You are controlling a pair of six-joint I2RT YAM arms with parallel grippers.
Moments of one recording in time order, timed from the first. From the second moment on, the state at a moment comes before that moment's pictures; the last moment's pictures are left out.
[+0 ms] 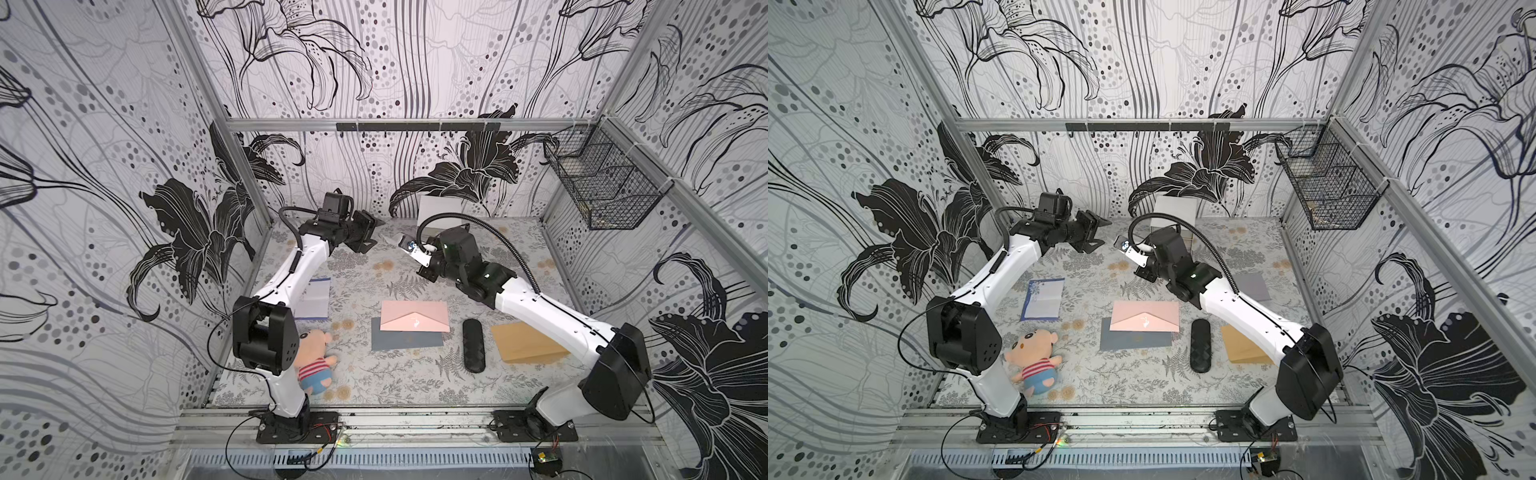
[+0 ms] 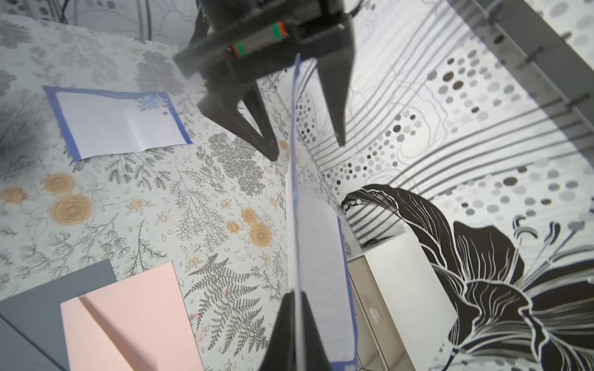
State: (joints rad) left arm -0.21 1.77 1.64 -0.58 0.48 -1.26; right arm 0.74 1.50 1.28 -0.16 0.03 -0.67
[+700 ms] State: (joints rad) left arm -0.22 1.76 1.51 -0.52 0.63 -1.33; right arm 0.77 1.48 1.24 -0.11 0.05 -0.79
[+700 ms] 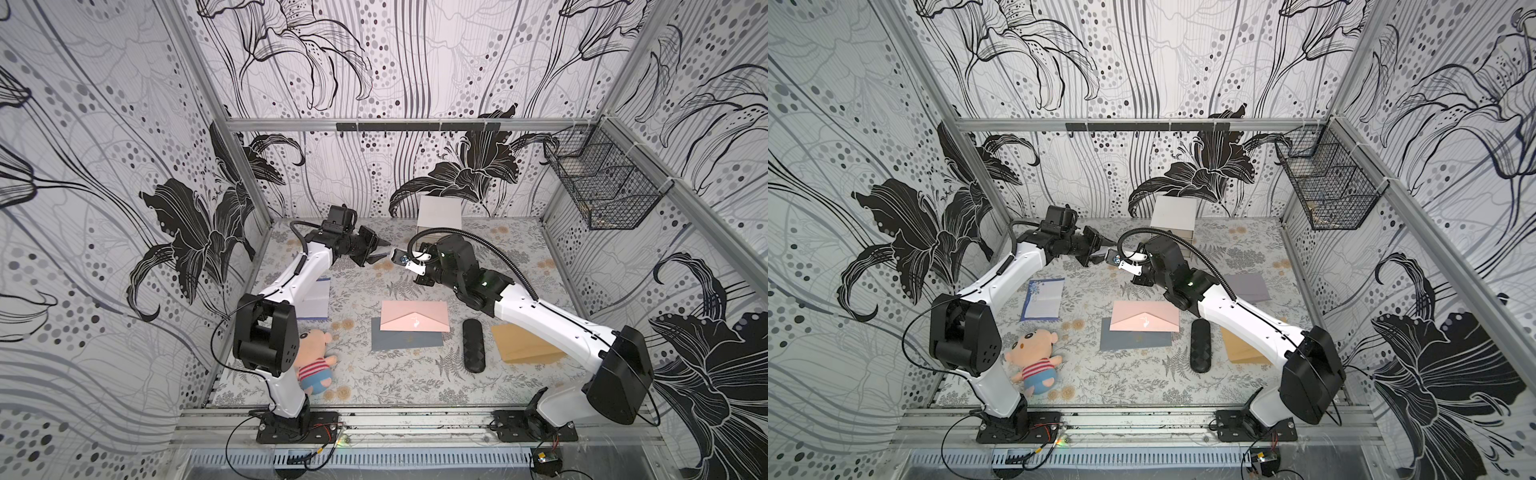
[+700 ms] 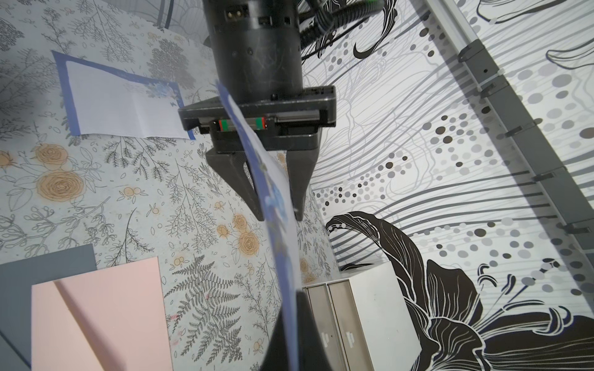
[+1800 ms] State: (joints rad) left arm -0.22 1.72 1.45 -0.39 0.63 -1.37; right arm 0.78 1.46 1.23 -0.20 0.03 -0.65
